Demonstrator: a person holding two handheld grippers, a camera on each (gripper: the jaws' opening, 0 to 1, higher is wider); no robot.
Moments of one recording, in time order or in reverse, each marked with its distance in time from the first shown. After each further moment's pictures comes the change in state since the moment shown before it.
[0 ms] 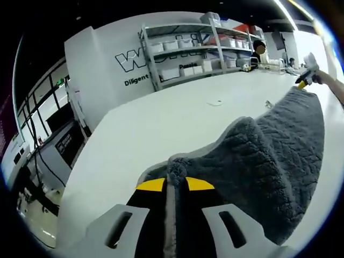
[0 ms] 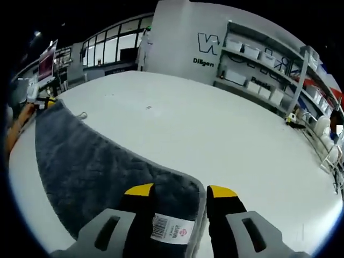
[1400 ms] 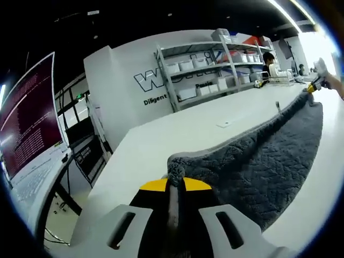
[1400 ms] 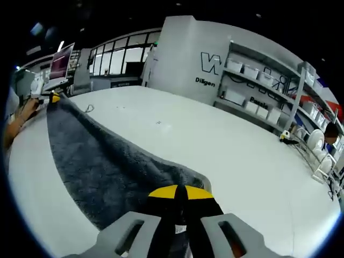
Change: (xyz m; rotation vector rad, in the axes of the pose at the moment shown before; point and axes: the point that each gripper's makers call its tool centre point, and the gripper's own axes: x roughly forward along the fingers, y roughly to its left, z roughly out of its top) left arm -0.071 0.006 0.019 -0.012 -0.166 0.163; right arm -0.064 0.022 0.000 -0.087 -0.167 -0.029
